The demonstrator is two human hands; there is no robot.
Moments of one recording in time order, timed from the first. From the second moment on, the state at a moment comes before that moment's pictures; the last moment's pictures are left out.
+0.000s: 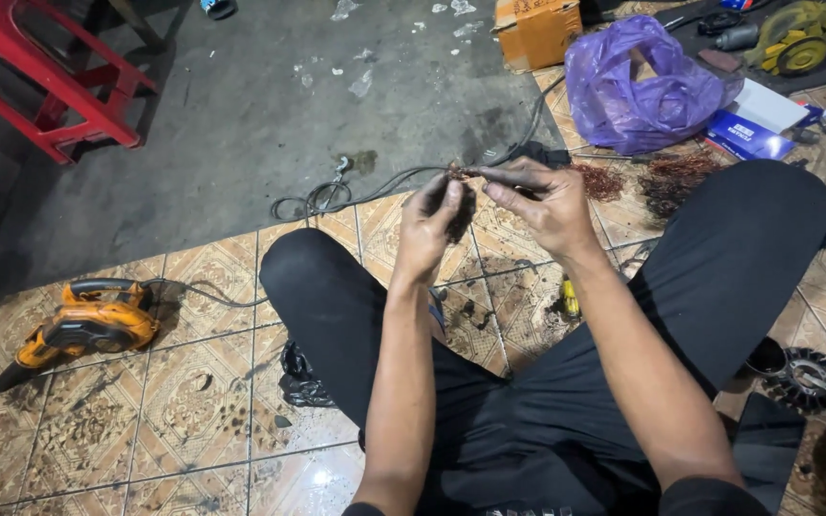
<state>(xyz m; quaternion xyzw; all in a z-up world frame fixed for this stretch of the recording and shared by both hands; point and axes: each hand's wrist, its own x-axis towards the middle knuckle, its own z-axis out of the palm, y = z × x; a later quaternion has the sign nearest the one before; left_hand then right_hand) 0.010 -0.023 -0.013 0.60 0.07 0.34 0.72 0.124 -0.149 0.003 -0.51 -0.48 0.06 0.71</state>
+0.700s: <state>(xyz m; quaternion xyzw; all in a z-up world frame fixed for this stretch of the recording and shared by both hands) 0.022 -0.030 -0.016 0.36 -0.04 0.37 0.86 0.104 -0.134 0.000 -0.56 -0.54 -0.07 0.63</state>
